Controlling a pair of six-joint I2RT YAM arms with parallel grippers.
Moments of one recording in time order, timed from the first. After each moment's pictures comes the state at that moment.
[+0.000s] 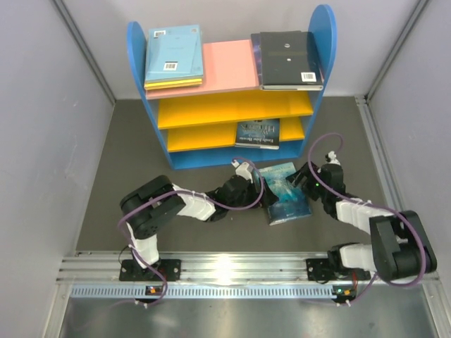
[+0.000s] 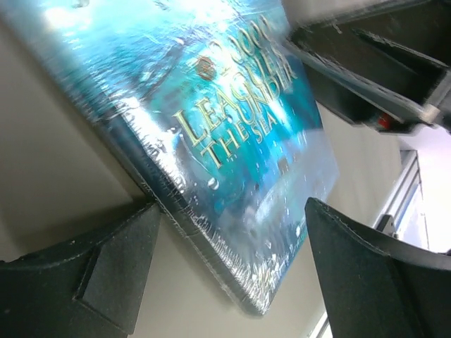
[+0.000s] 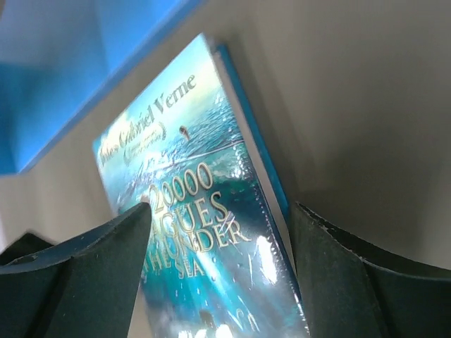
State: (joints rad) left arm -0.97 1.83 0.75 0.63 0.04 -0.91; right arm 0.16 1.25 0.35 0.25 -0.23 0.79
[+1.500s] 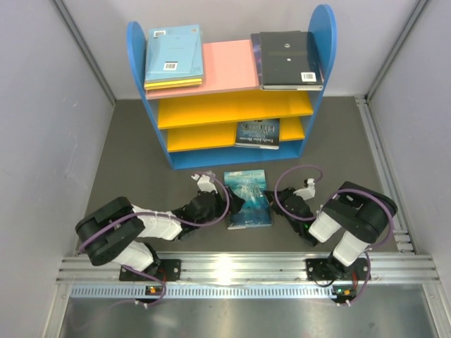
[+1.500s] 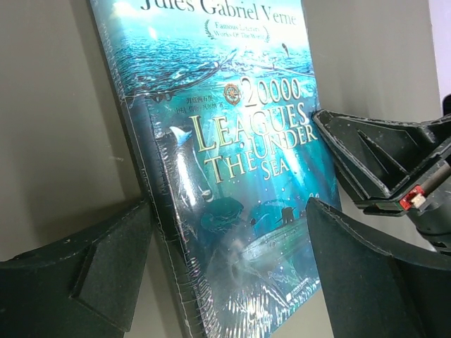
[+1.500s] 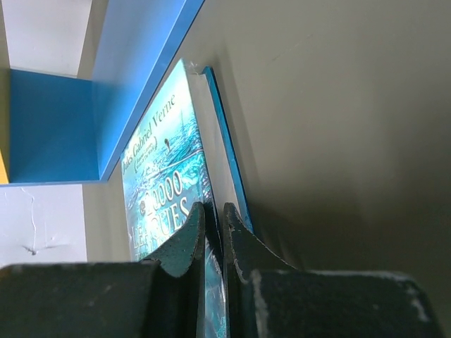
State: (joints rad) left arm -0.93 1.46 0.34 0.68 -0.21 -0.92; right arm 0.80 1.67 0.14 1.13 0.41 1.29
